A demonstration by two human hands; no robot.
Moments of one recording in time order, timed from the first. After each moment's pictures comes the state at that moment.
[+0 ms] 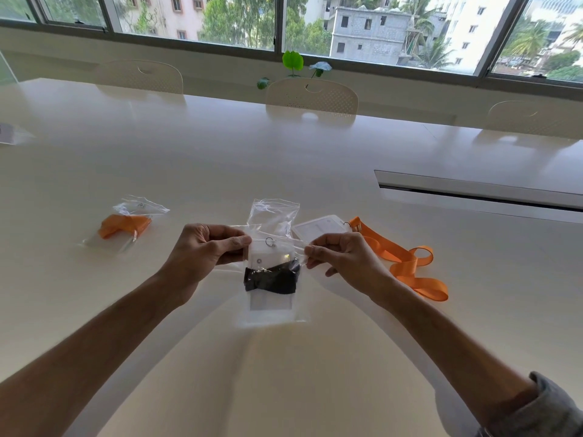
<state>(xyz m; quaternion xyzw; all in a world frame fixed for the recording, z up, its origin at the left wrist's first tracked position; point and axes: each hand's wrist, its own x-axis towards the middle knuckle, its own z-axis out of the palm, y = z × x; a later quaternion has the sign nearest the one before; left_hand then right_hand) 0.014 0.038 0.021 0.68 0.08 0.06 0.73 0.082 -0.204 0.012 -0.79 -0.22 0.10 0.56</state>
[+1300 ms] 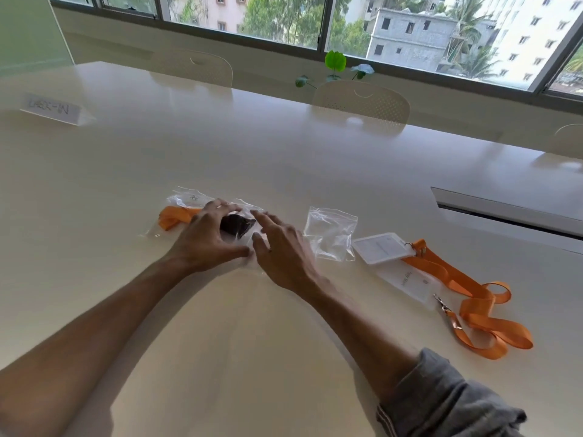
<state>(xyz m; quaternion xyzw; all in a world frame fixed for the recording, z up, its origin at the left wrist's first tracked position) 0.047 0.166 -0.016 0.93 0.05 0.16 0.32 0.088 -0.004 -0.012 -0.87 -0.36 -0.07 0.33</state>
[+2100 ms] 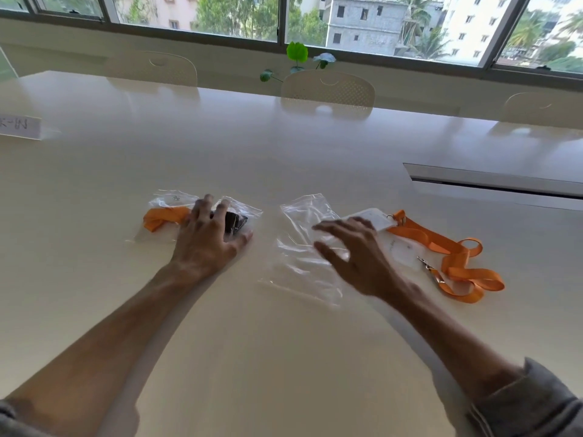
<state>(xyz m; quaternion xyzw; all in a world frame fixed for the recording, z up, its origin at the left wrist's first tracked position) 0.046 0.150 -0.029 0.97 0.08 0.19 0.16 0.070 -0.132 -0.007 -0.88 -0.37 -0.18 0.24</state>
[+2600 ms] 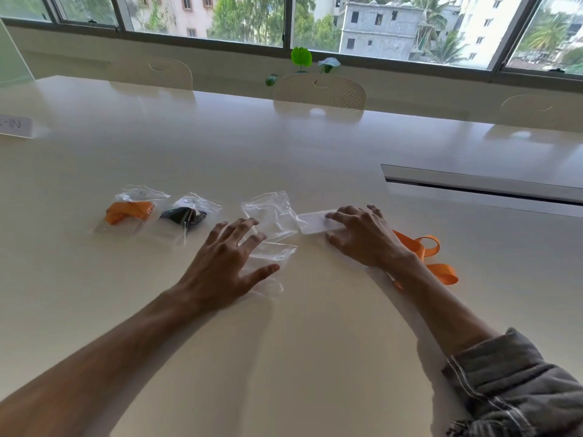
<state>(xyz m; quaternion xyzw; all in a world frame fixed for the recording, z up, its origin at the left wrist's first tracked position) 0.013 0.037 -0.025 0.97 -0.12 0.19 0.07 0.148 -0.226 -0.008 -0.95 -0.30 -0.07 0.08</state>
